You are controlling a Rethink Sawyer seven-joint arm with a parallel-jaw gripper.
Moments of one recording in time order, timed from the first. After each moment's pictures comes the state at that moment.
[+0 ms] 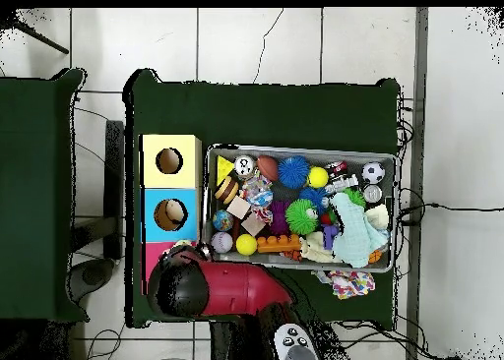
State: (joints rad) arm -0.20 -0.90 0.21 2.18 0.05 0.30 1.38
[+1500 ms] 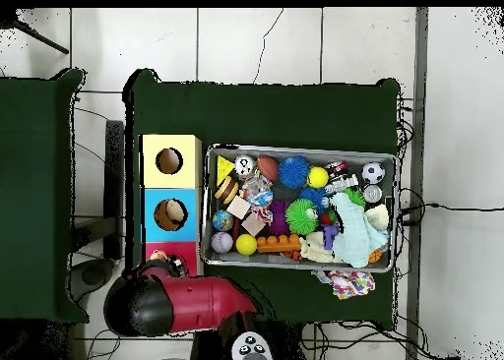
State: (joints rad) arm -0.09 -0.90 0.21 2.22 0.08 0.22 1.38
